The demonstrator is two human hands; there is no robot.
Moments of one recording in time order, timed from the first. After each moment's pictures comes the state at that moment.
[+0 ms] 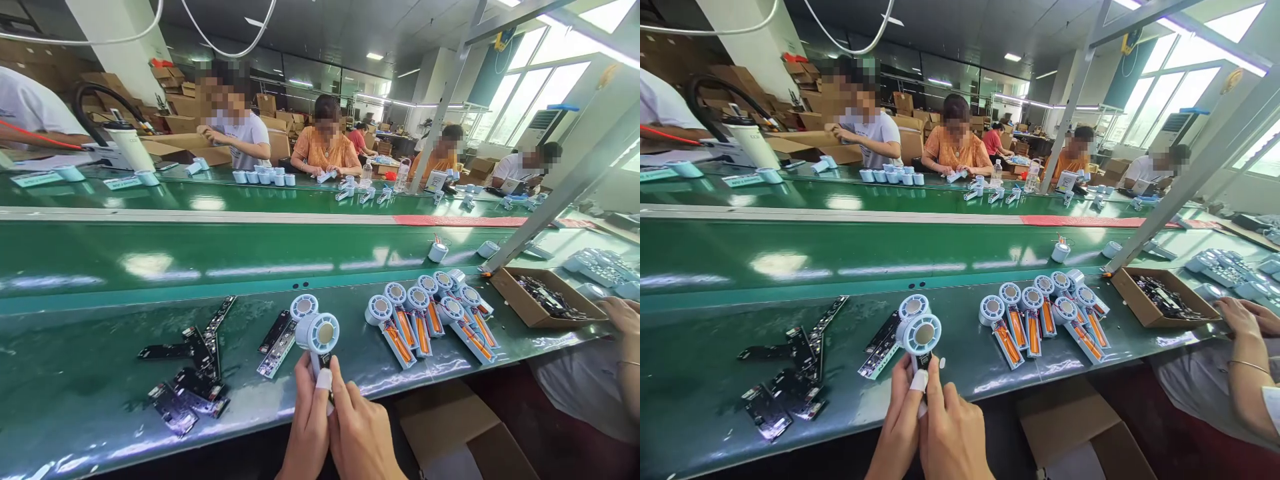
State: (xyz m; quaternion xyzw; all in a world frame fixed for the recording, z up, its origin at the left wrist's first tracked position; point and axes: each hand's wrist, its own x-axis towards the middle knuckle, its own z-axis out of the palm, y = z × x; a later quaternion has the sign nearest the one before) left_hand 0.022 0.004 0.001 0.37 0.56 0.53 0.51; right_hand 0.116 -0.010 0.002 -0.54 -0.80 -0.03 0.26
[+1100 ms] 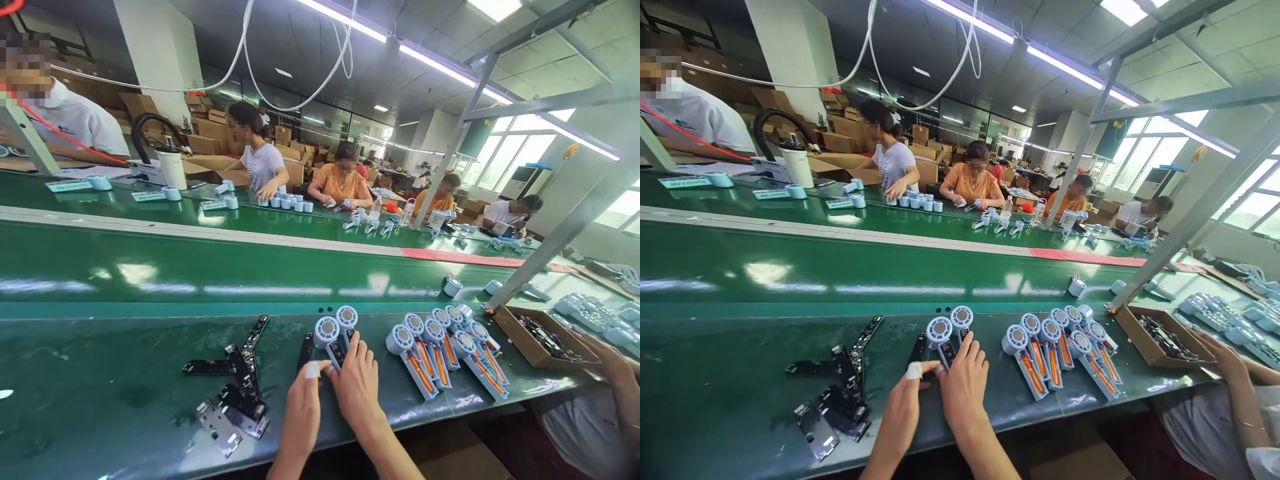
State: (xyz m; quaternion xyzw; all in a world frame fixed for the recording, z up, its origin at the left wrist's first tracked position) left_hand -0.051 0.055 -0.017 0.49 0.53 0.54 0.42; right_hand 0.058 0.083 0.000 -0.71 -0.69 -0.03 0.13
